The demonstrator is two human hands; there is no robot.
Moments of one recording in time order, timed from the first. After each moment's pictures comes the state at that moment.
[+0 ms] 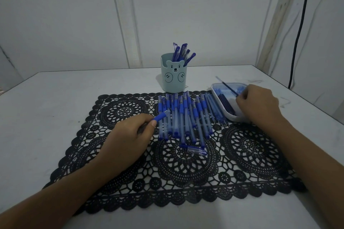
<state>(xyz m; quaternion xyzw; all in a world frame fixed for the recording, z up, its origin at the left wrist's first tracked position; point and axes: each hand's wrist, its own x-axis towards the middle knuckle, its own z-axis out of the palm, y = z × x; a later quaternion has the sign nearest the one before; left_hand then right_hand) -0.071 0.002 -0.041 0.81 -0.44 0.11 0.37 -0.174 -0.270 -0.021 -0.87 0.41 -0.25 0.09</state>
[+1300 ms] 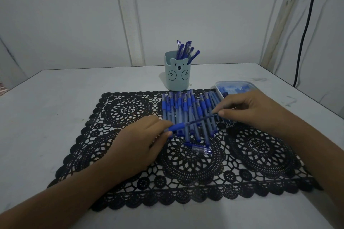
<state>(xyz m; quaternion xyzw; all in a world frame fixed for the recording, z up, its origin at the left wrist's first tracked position) -0.078 0.004 -0.039 0.77 -0.57 0.13 0.23 -0.208 -0.219 0.010 -0.89 0.07 -0.15 0.42</state>
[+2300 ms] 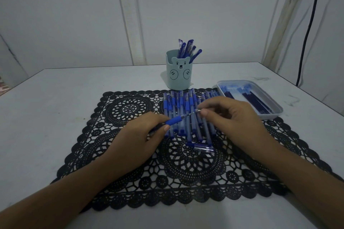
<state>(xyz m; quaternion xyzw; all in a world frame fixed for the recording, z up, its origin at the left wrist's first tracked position) -0.067 0.004 -0.046 0.75 -0.55 0.13 0.33 -0.194 -0.178 -0.017 -0.85 0.05 -0.29 0.44</state>
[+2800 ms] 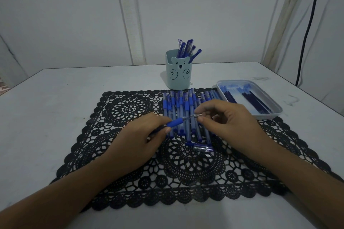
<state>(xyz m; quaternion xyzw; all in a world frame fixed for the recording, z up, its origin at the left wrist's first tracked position) -0.069 0.004 -0.044 0.74 -0.57 0.13 0.32 -0.194 -0.176 -0.019 -0.86 0.02 -0.26 0.44</state>
